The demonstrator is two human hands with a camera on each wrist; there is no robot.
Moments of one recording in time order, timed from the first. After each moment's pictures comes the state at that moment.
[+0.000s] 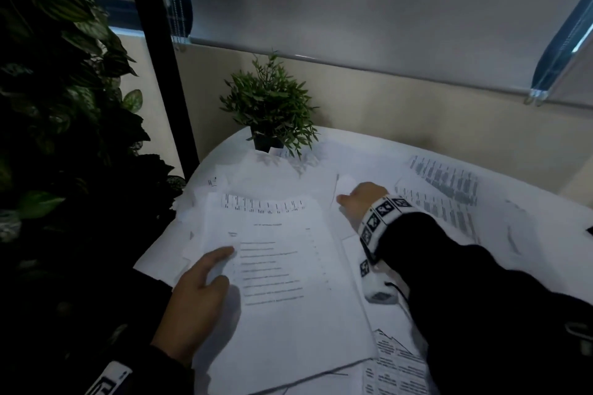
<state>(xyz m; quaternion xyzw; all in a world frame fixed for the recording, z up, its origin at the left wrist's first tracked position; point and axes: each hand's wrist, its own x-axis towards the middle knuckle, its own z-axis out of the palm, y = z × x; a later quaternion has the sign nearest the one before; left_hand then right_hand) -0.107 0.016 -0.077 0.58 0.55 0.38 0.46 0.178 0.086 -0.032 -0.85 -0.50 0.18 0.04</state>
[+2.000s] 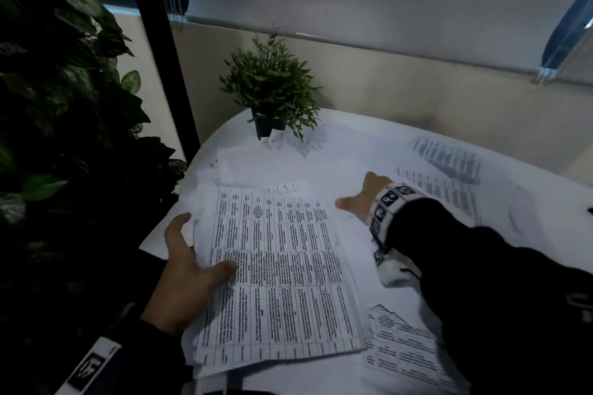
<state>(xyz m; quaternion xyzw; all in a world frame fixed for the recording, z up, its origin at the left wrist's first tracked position) -0.122 0.015 -0.068 0.52 0.54 0.42 0.52 0.178 0.068 -0.038 -0.86 -0.48 0.15 -0.01</state>
